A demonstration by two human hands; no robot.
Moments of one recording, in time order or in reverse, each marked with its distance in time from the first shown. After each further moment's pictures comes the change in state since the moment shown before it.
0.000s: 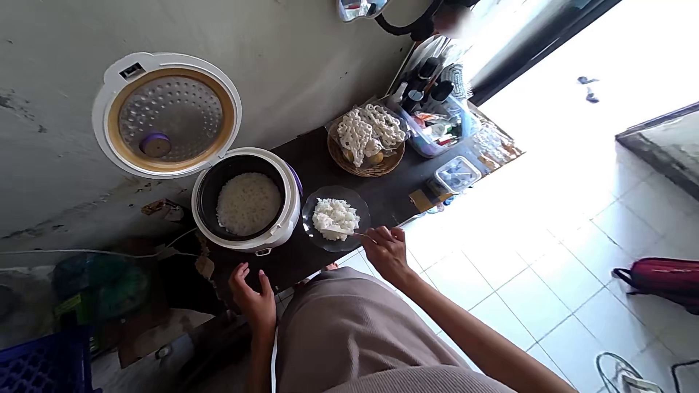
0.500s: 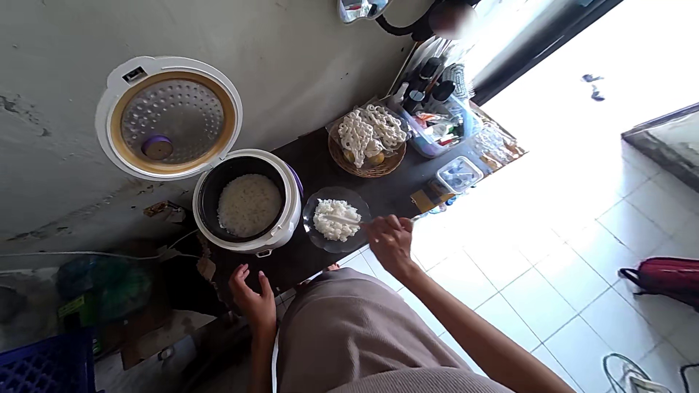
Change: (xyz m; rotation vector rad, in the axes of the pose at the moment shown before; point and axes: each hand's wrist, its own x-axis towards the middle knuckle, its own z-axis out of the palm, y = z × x) left_hand 0.000 -0.003 0.002 0.003 0.016 -0.002; right_hand 0.019 0.004 -0.001 -0.002 0.019 0.085
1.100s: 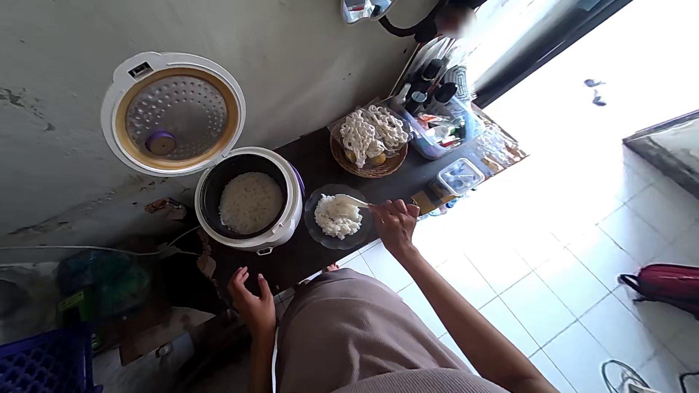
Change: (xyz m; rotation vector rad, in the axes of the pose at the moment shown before) left_hand -0.009 -0.004 -0.003 0.001 0.023 -0.014; right_hand 0.012 0.034 0.024 -0.041 -0.013 0.111
